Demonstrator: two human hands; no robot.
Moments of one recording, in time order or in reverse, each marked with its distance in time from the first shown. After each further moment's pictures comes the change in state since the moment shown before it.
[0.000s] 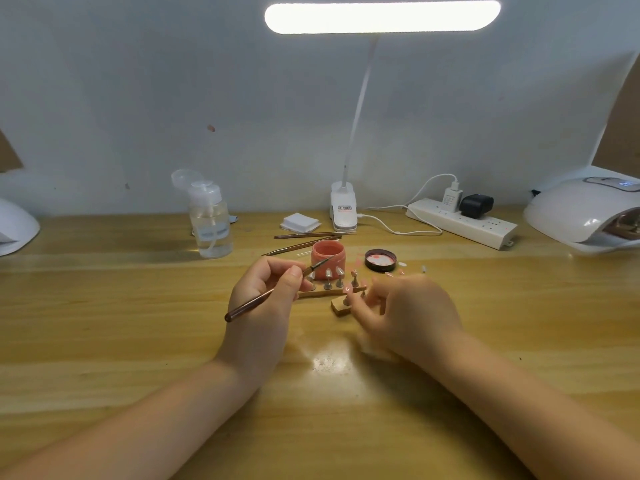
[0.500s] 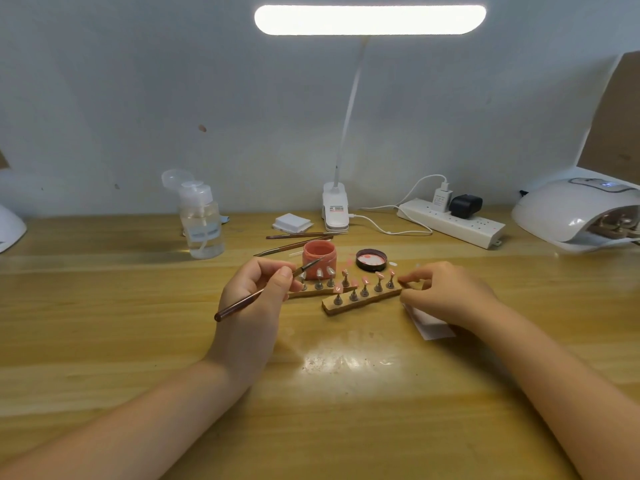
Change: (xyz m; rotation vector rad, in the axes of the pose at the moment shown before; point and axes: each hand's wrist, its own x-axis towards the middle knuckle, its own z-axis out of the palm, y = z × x) left_hand 0.001 -0.001 0.001 -0.009 -0.004 -0.012; right_hand 0.026 0.082 -0.014 0.008 -0.326 0.362
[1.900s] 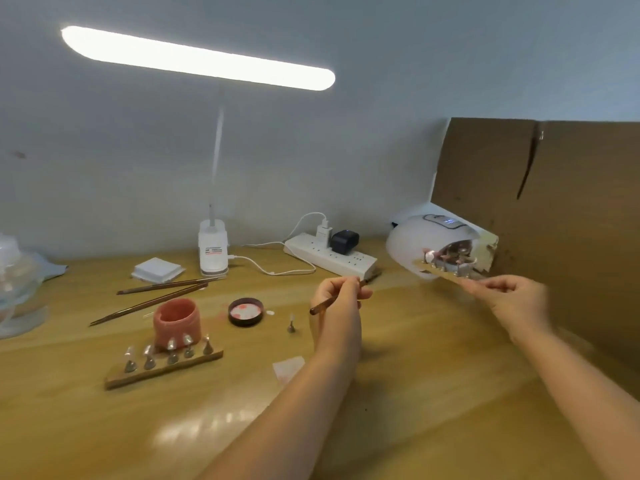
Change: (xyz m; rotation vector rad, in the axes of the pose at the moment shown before) left_hand 0.013 0.018 0.248 -0.461 -0.172 -0.506; right_hand -0.029 0.212 -0.102 0.680 0.778 0.322
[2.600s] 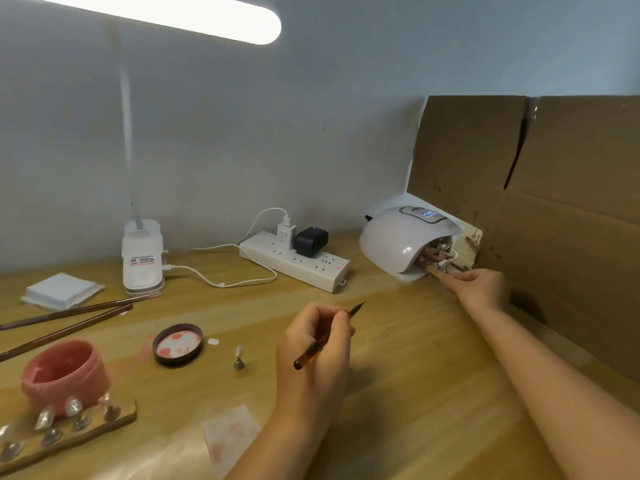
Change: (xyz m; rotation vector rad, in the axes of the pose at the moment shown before) left_hand 0.014 -0.029 0.004 0.335 -0.140 0.358; right_hand 0.106 0.072 0.034 -0.338 0.135 0.146
